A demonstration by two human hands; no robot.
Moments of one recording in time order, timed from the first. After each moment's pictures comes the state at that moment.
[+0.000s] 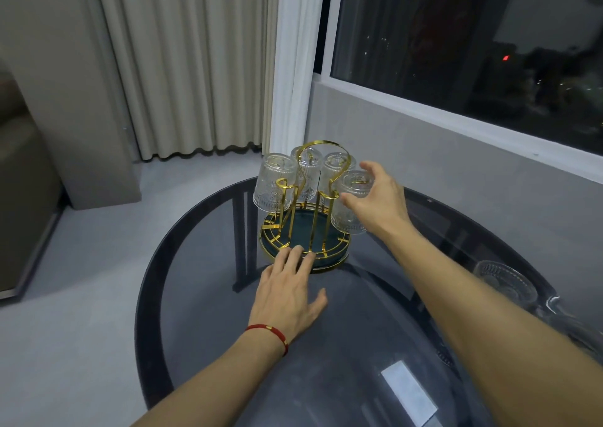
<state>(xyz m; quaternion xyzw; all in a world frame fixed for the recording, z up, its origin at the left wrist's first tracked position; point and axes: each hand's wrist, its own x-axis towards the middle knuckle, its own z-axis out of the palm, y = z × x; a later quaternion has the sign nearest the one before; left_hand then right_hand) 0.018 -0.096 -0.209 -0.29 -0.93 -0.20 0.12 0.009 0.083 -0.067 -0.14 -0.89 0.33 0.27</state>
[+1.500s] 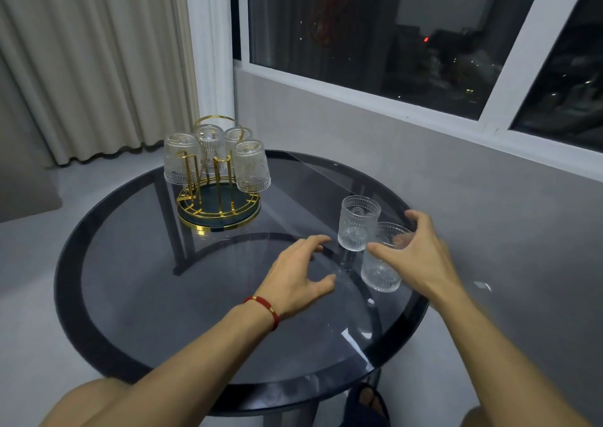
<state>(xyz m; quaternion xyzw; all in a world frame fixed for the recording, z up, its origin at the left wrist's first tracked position) 0.180 -0.011 -0.160 -0.44 -0.80 -0.40 -0.03 0.306 0.179 -0.106 -0.36 -0.84 0.33 0.22</state>
